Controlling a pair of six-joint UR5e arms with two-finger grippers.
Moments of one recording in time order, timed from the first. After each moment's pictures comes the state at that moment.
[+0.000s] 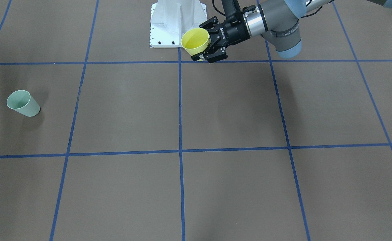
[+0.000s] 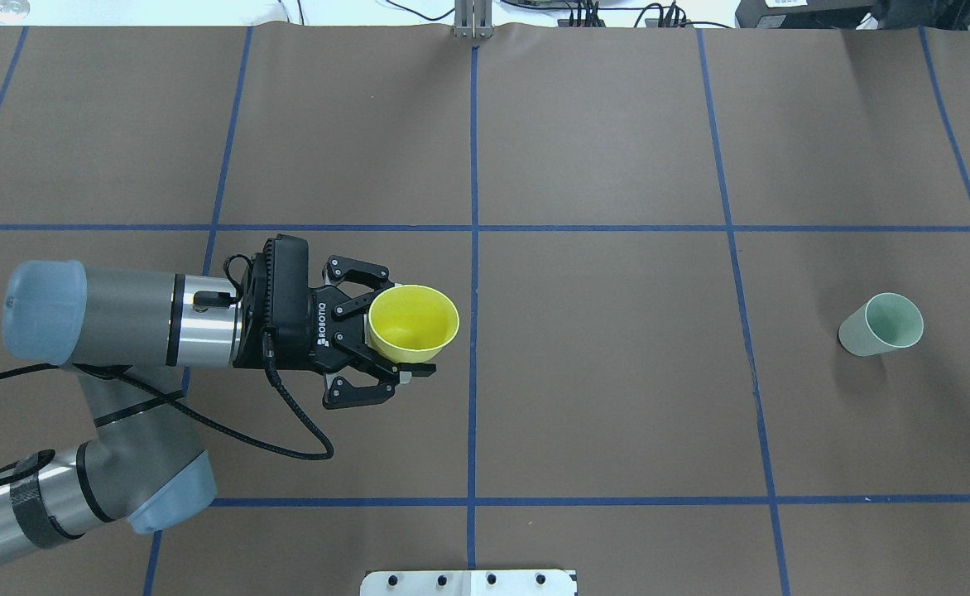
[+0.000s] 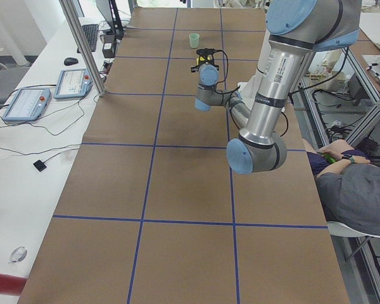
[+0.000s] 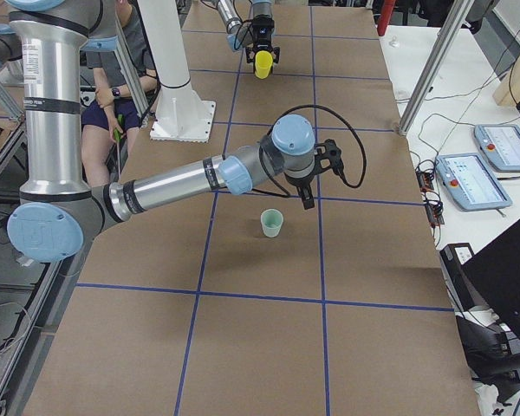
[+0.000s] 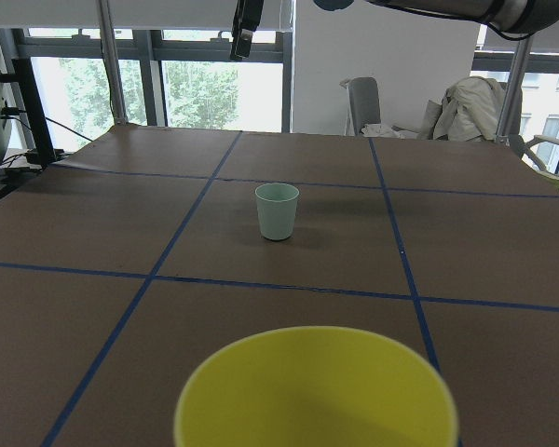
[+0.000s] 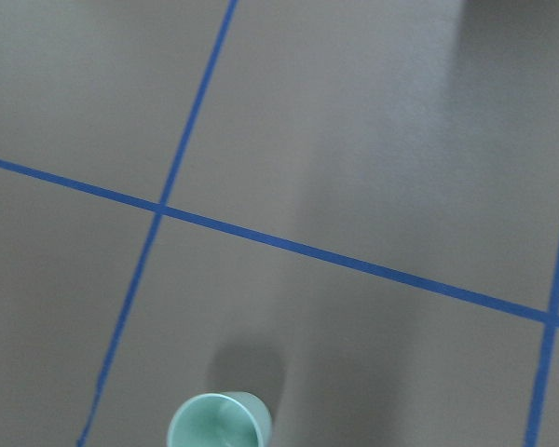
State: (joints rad) left arm -0.51 -1.96 -1.75 -2.91 -1.96 -0.21; right arm 1.42 -1.56 1.96 -1.36 2.59 0.28
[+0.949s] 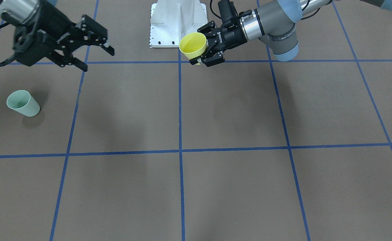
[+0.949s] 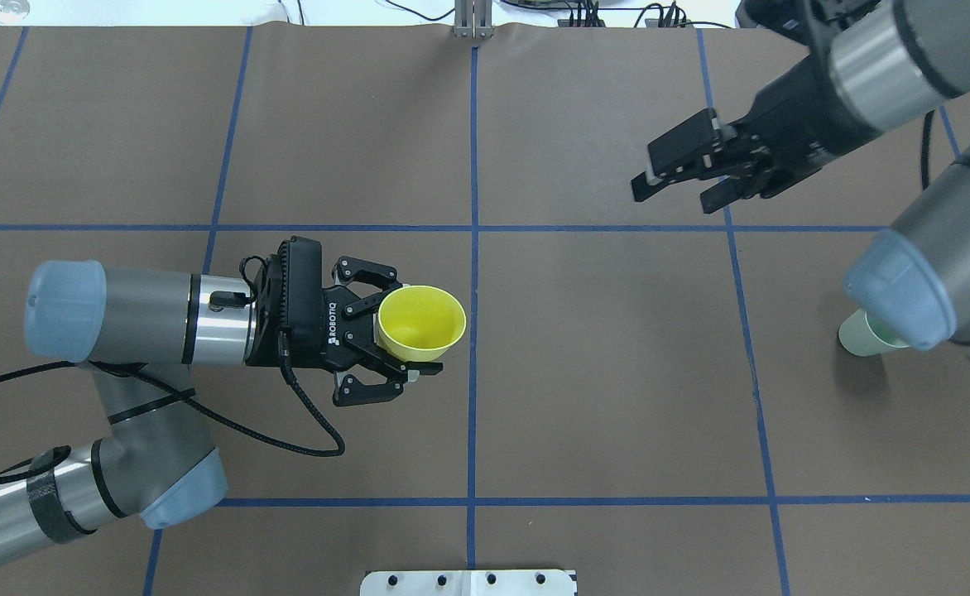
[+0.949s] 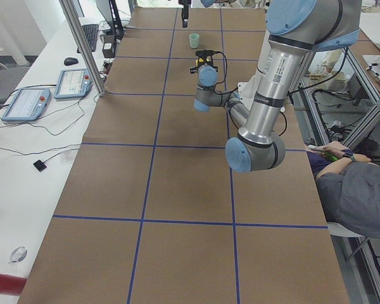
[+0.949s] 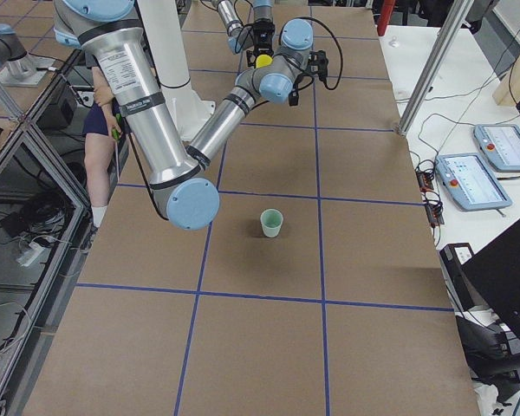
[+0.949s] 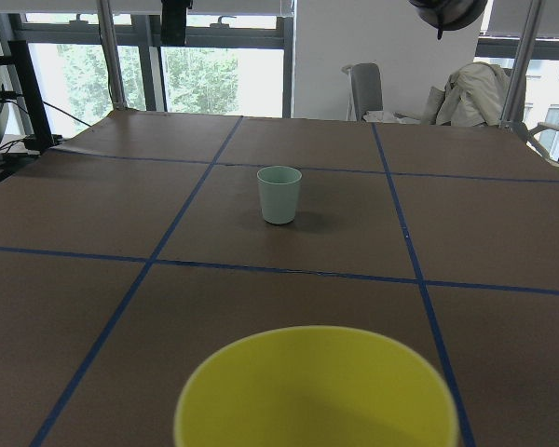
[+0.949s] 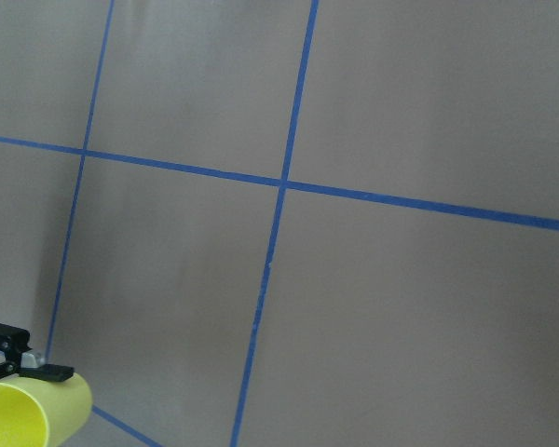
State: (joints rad) left arm -0.51 -1.98 -1.72 -2.92 -1.96 -0.20; right arm 0.90 -1.12 2.04 -1.37 2.39 1.12
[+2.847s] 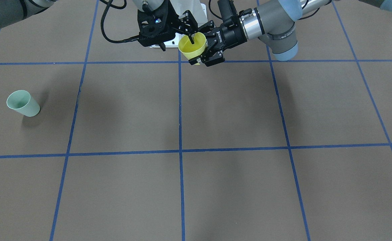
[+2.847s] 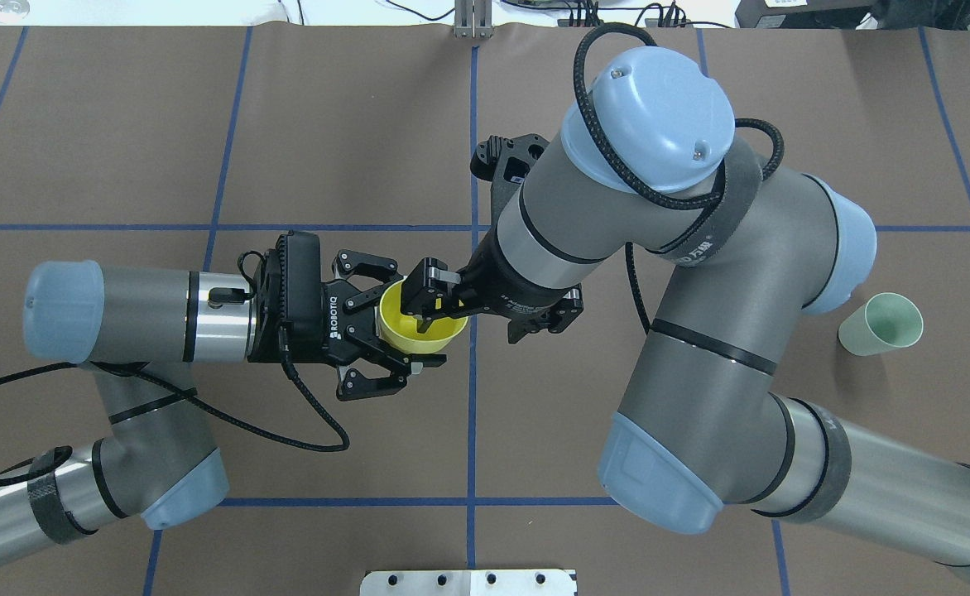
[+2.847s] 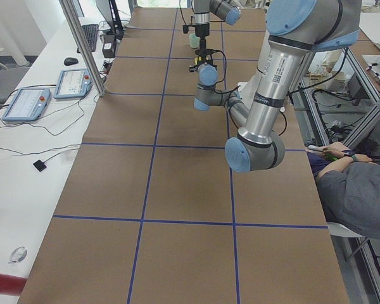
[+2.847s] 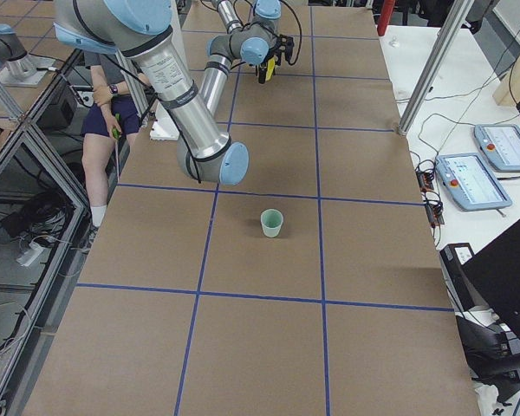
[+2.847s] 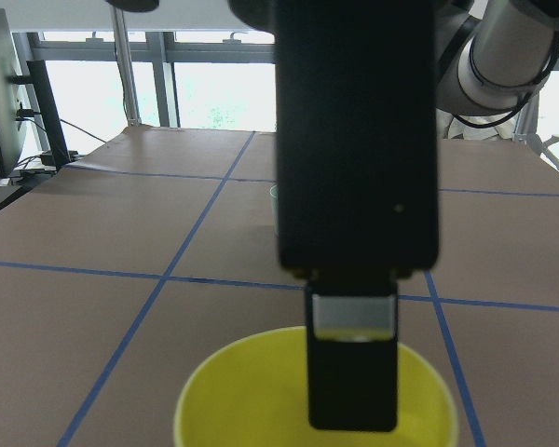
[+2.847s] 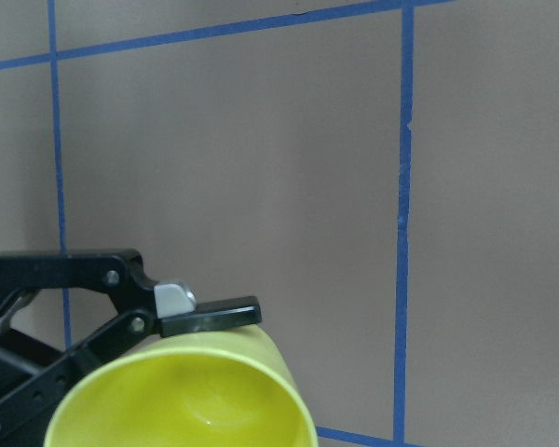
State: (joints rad) left arm -0.51 -1.98 -1.72 -2.92 -1.93 -0.20; right arm 0.56 -0.82 1.97 -1.68 2.12 1.32
